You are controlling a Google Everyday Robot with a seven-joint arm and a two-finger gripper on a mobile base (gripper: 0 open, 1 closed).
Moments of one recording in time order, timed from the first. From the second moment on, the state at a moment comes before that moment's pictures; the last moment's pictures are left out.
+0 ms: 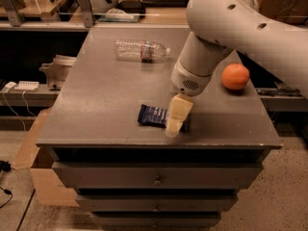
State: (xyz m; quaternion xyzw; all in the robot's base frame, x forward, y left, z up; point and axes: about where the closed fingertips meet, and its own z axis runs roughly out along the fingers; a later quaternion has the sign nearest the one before) arm 0.529 -0.062 0.832 -0.64 0.76 0.08 0.12
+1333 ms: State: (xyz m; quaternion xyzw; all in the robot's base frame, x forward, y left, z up) arm 0.530 -0.044 0.817 -0.62 0.77 0.08 0.11
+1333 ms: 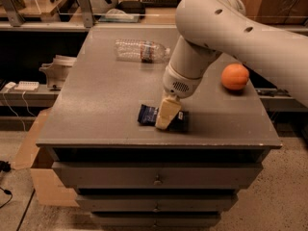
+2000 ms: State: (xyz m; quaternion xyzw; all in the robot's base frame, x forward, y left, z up) arm 0.530 -0.044 0.830 -0.62 0.77 0.08 0.11
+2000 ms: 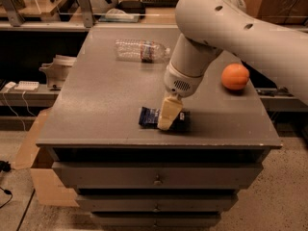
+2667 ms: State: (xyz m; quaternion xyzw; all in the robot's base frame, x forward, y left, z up) arm 0.563 -0.068 0.883 -0.62 0.76 0.02 0.18
